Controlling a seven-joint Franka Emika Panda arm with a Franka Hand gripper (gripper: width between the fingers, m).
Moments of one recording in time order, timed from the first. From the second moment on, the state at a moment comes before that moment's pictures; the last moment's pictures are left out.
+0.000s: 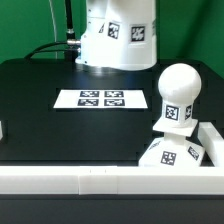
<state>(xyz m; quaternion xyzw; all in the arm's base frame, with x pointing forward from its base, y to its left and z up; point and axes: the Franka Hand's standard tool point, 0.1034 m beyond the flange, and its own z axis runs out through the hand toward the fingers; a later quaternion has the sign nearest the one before) 0.563 0.042 0.238 -0.96 -0.23 0.14 0.08</state>
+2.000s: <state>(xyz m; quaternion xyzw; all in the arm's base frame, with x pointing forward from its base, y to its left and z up) 0.579 0.093 0.154 -0.97 -0.21 0.12 0.07</state>
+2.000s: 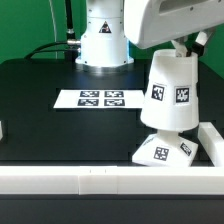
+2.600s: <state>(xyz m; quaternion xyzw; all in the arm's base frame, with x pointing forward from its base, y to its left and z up) 0.559 0.096 0.186 -0.96 -0.20 0.17 0.03</state>
